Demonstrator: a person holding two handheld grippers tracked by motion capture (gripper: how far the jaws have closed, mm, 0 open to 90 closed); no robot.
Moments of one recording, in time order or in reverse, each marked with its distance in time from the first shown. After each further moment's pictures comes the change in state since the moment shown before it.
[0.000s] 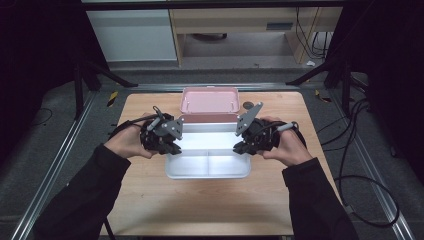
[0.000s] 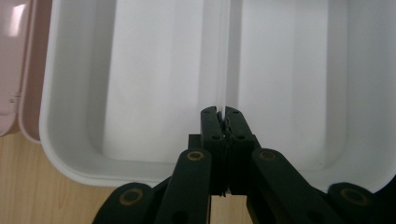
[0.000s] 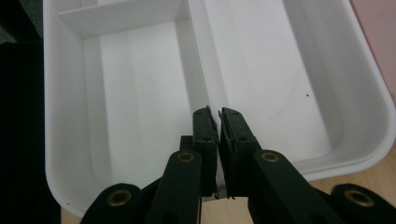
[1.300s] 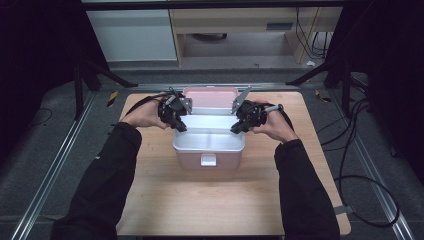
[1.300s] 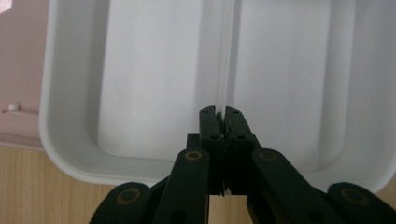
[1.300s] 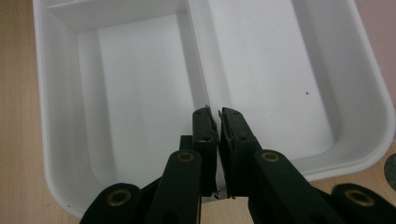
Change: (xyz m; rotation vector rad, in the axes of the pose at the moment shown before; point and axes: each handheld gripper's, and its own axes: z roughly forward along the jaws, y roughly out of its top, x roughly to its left) left arm 0.102 -0.005 0.060 0.099 -0.044 -0.017; right arm -0.098 -0.014 0.063 0.028 0.008 0.039
